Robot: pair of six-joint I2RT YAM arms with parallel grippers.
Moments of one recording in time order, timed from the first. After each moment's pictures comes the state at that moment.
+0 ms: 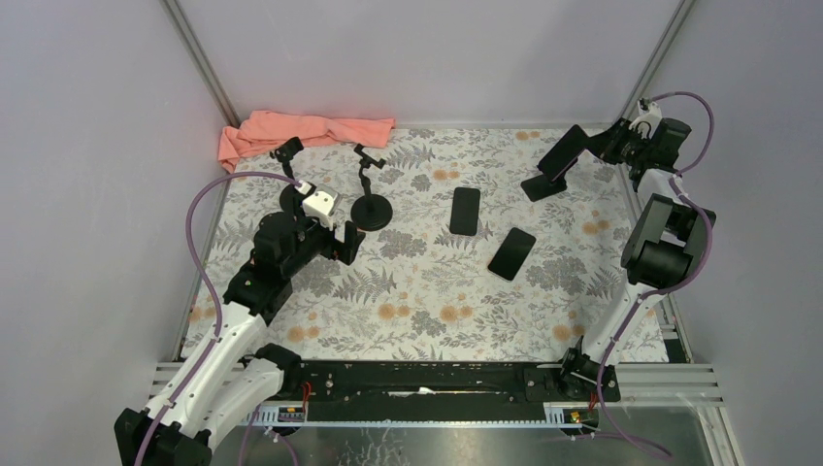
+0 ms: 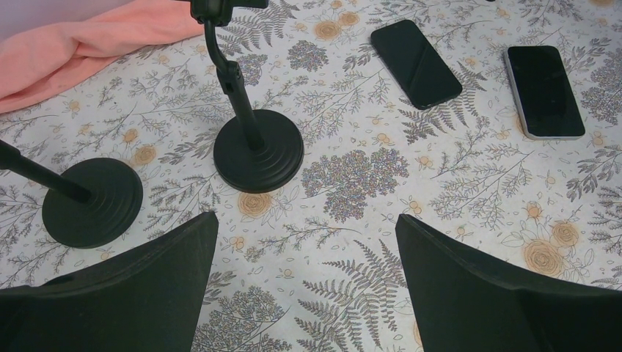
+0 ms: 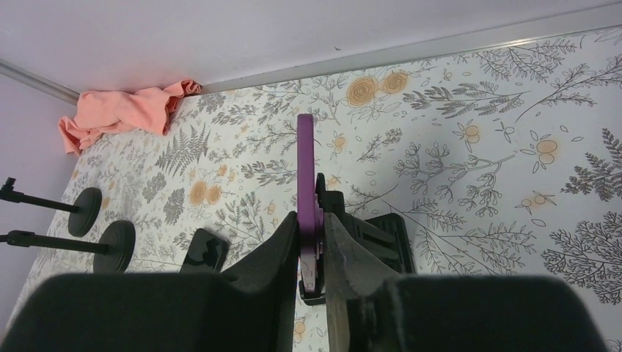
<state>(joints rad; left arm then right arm) -0.36 0.79 0.66 -0.17 0.18 0.08 -0.41 2.03 1.49 0.15 -0.84 0.30</state>
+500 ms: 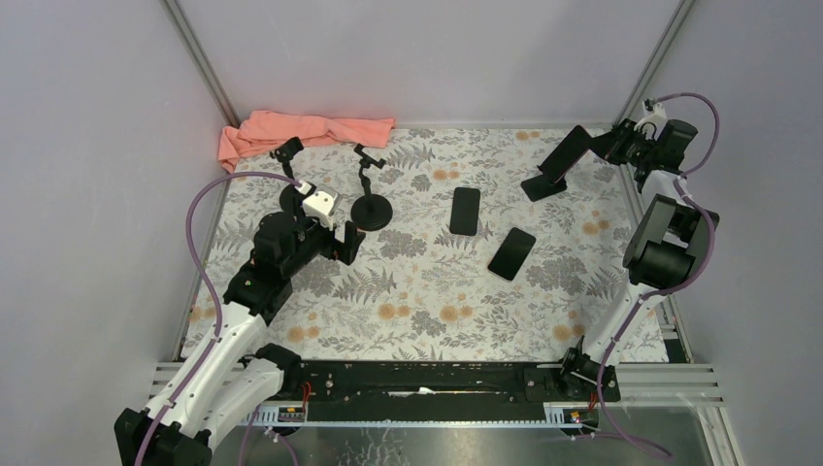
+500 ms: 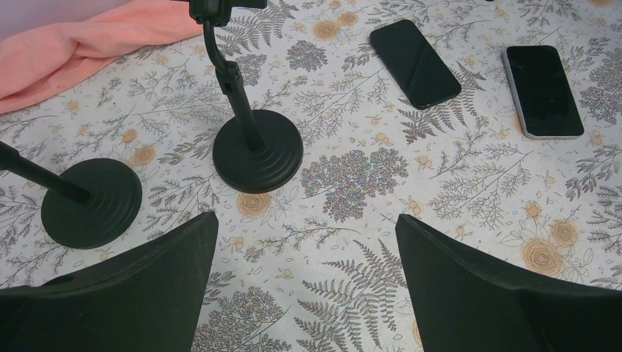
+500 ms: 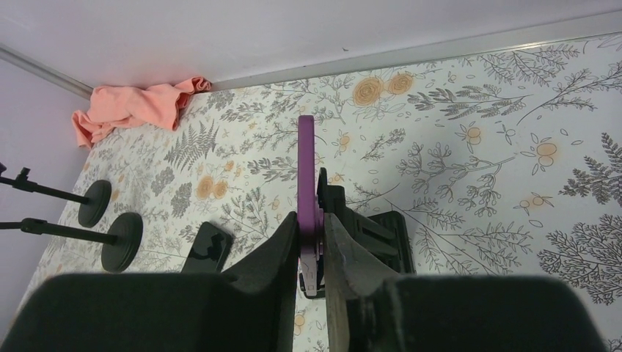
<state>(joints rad) -0.36 0.79 0.66 -0.17 0.19 0.08 -0.44 2.03 1.49 0.17 -0.89 0.30</state>
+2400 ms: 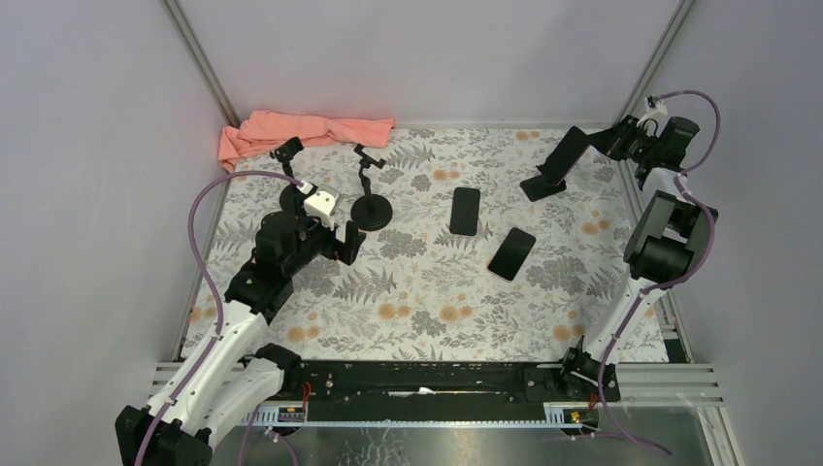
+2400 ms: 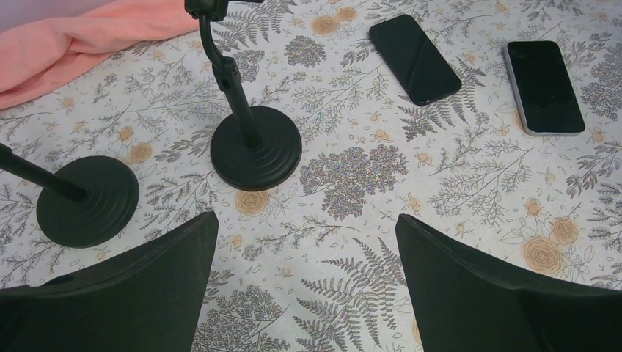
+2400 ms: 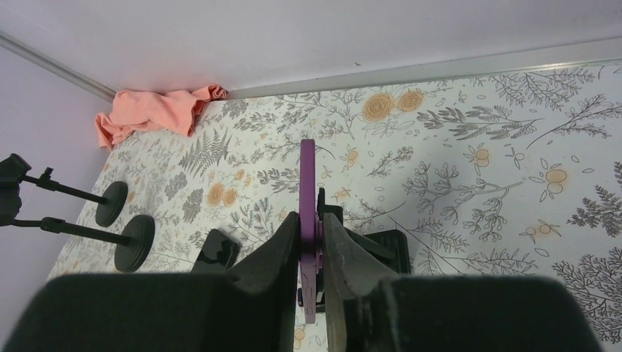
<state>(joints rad) -0.36 0.80 0.66 -0.17 0.19 0.08 -0.44 2.10 1.56 0.21 -0.95 0.35</state>
